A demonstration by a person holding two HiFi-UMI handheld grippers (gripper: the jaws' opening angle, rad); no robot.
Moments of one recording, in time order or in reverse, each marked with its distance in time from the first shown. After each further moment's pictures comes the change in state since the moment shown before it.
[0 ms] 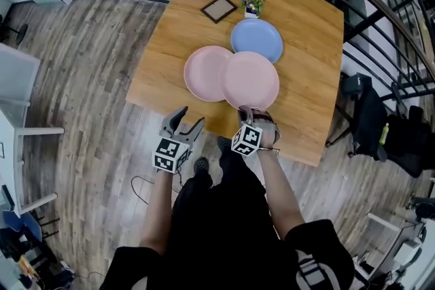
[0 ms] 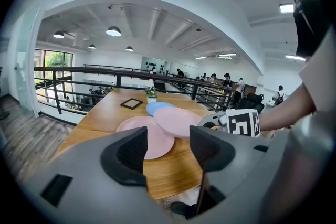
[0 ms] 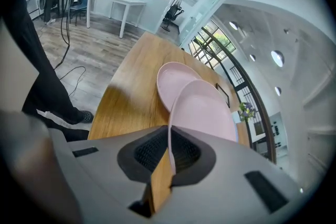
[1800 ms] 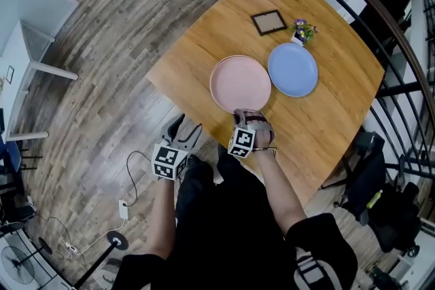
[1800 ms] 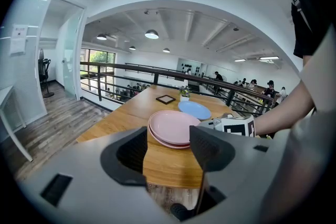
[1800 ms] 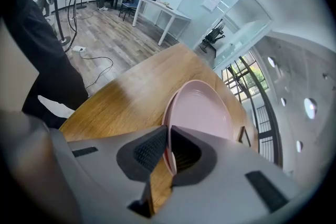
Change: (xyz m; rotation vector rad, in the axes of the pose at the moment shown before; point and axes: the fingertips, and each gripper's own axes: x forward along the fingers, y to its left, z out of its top) left arm -0.040 0.035 -0.027 -0.195 -0.020 0.400; right arm 0.060 0.012 0.078 -0.418 -0.220 0.166
